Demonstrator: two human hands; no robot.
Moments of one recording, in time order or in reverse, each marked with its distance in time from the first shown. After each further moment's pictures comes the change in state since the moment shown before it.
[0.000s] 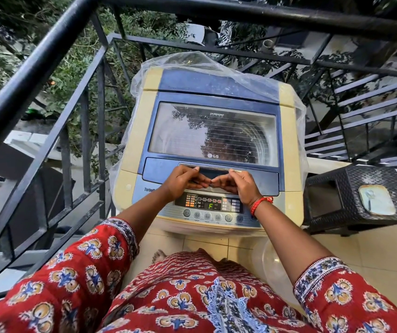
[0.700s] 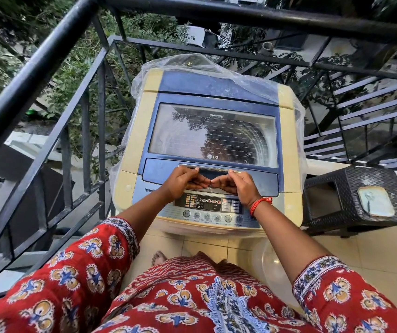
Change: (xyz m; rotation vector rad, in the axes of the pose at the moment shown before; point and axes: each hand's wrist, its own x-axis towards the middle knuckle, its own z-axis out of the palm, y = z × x) left_hand 0.000 -0.001 0.000 -0.007 -0.004 0.013; right_hand -0.003 -0.005 0.001 -0.017 0.008 -0.001
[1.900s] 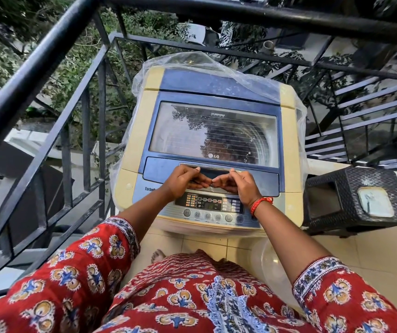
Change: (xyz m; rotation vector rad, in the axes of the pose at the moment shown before) left_hand 0.000 -0.001 0.000 -0.003 0.023 0.005; right_hand 0.001 0.000 0.001 -0.031 0.019 0.009
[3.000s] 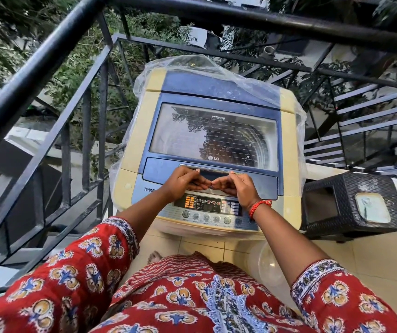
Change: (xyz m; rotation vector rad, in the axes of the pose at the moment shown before) left_hand 0.001 -0.001 0.000 0.006 0.001 0.011; right_hand -0.001 -0.005 0.003 0.000 0.014 0.022
